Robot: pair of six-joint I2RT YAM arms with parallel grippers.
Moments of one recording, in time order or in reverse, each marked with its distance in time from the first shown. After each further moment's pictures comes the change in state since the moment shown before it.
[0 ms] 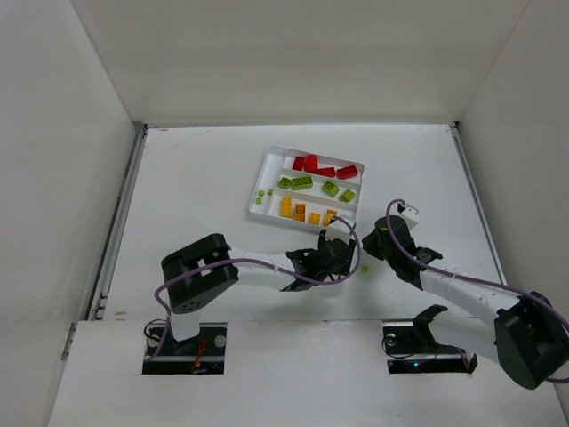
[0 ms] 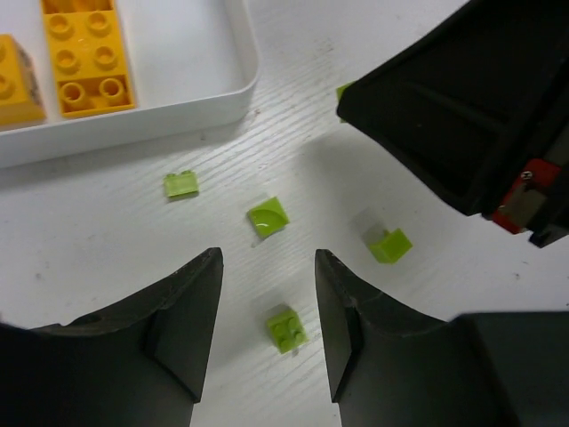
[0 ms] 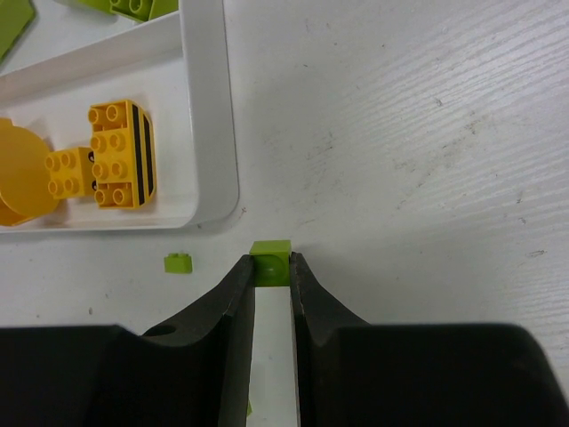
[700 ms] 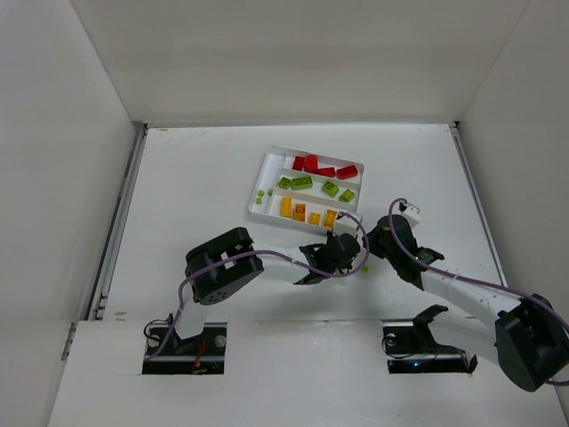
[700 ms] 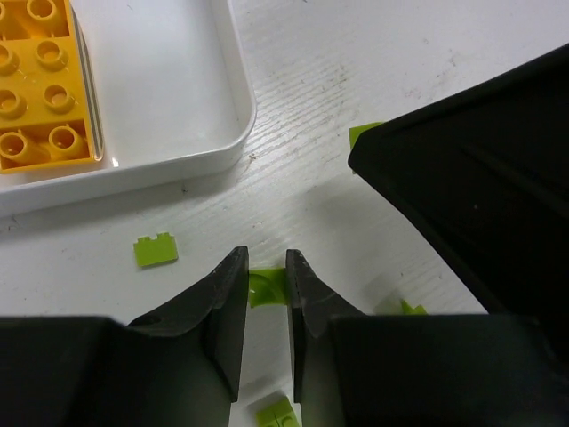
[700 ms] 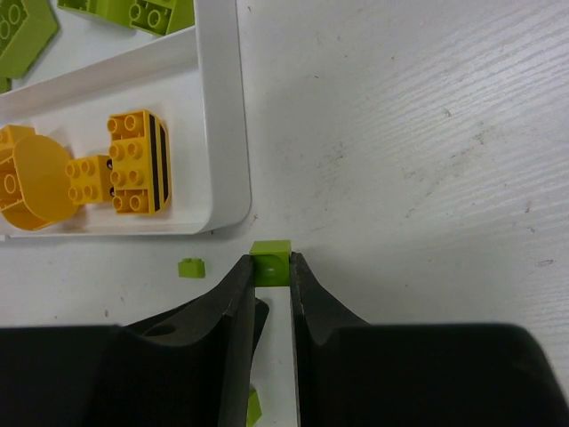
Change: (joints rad) left arm 0.028 0.185 0.134 0.036 0.012 0.003; right arm -0.015 -0.013 -0.006 0.025 -0.016 0.000
